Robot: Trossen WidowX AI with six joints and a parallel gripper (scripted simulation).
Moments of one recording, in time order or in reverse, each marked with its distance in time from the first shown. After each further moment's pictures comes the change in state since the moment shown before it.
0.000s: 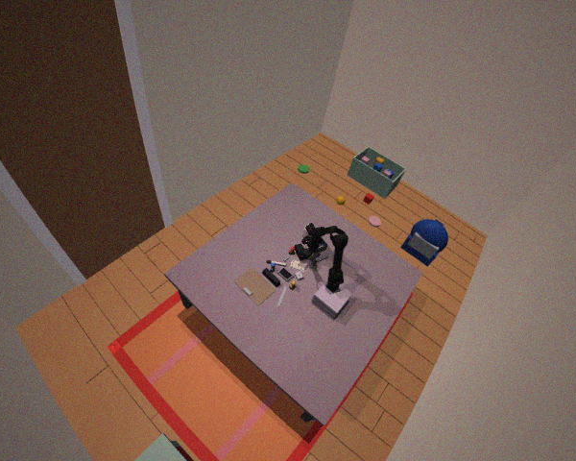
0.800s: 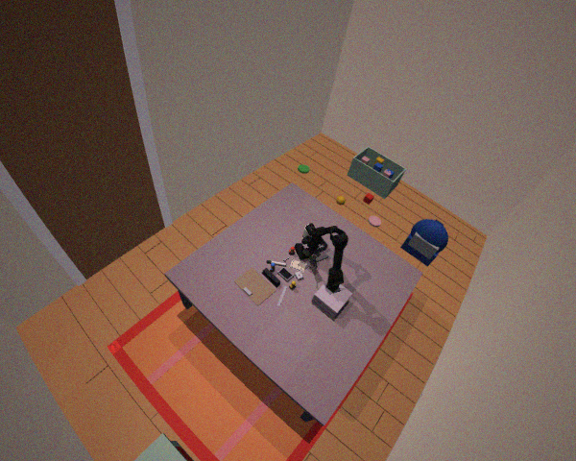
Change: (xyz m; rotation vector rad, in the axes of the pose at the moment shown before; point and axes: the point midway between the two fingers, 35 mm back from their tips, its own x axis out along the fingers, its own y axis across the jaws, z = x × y) arm -0.001 0.000 0.000 0.000 -0.003 0.000
